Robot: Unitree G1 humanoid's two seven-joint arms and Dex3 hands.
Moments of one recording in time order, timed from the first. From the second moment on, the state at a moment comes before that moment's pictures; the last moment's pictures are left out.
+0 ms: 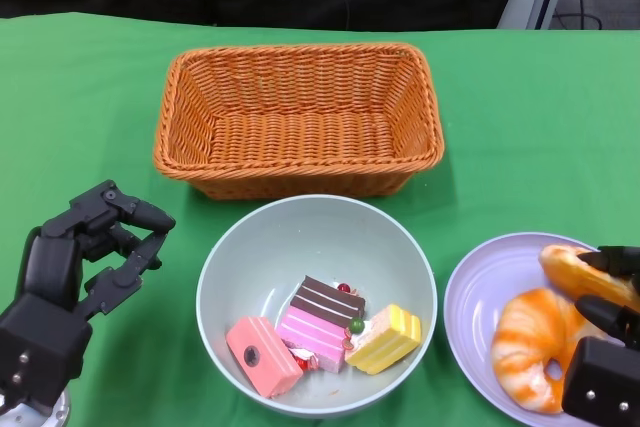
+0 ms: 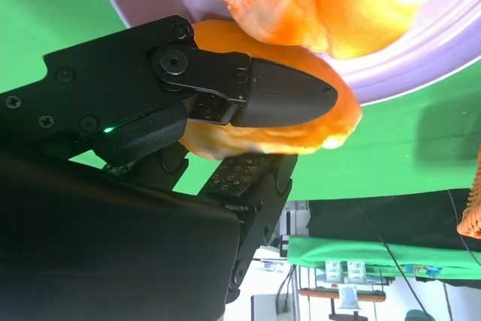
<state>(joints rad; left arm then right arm) -0.25 0.16 0.12 0.73 0.04 -0.78 -0.02 -0.01 -0.49 0.17 0.13 -0.79 0.01 -0.20</state>
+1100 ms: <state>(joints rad) -0.25 0.16 0.12 0.75 0.04 -0.78 -0.02 0.13 -0.43 0.15 -0.31 -0.84 0.22 -0.03</state>
